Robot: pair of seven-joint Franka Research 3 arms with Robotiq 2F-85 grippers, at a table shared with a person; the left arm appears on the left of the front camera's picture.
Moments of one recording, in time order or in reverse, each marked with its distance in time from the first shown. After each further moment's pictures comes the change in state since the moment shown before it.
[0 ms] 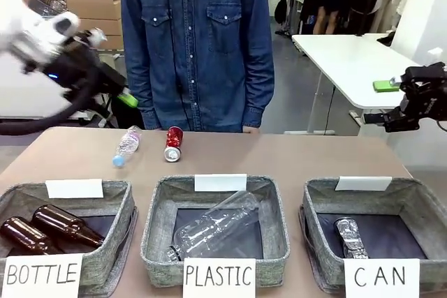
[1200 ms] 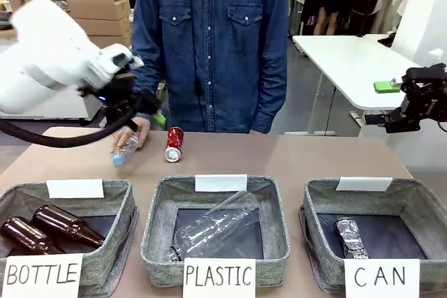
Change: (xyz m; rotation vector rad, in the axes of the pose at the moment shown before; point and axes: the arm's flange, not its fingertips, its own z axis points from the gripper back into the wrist) left arm 0.007 0.011 -0.027 0.033 -0.046 -0.025; right arm 0.000 0.000 0.000 0.000 -0.001 0.000
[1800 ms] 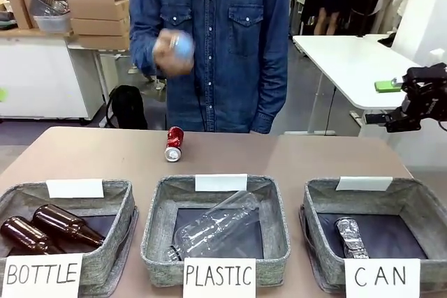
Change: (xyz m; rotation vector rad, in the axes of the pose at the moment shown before) left arm -0.170 0.072 0.244 0.231 -0.305 -0.012; right arm 0.000 0.000 0.000 0.000 -0.001 0.000
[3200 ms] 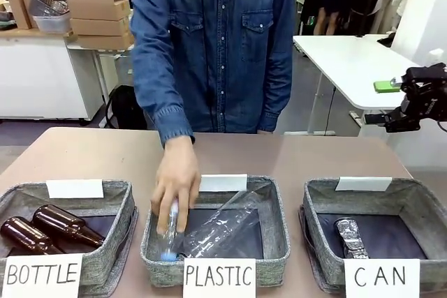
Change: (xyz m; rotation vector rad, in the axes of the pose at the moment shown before) left arm 0.016 0.047 0.039 -0.337 0.133 0.065; right arm 0.000 0.000 0.000 0.000 0.000 0.000
